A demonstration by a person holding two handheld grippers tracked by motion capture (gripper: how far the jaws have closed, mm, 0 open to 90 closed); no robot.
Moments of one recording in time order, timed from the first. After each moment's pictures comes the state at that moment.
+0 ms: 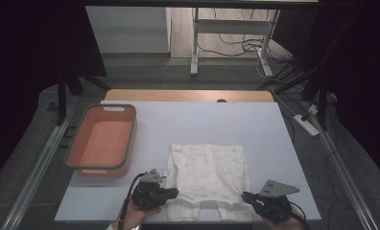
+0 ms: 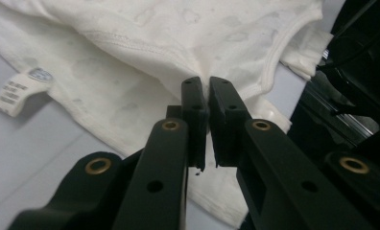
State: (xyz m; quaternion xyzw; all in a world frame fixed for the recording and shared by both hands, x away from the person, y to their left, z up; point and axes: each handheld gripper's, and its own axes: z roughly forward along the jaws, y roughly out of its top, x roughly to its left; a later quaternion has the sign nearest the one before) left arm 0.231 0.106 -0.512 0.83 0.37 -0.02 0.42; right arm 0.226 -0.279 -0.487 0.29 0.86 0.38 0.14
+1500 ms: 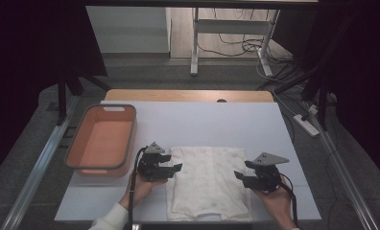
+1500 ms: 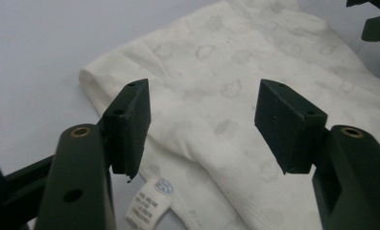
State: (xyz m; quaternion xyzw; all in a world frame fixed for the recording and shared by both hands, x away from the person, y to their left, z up) left arm 0.308 0.105 -0.500 0.79 0.43 0.06 0.43; right arm 0.304 -0.265 -0.485 0.35 0.84 0.39 0.18
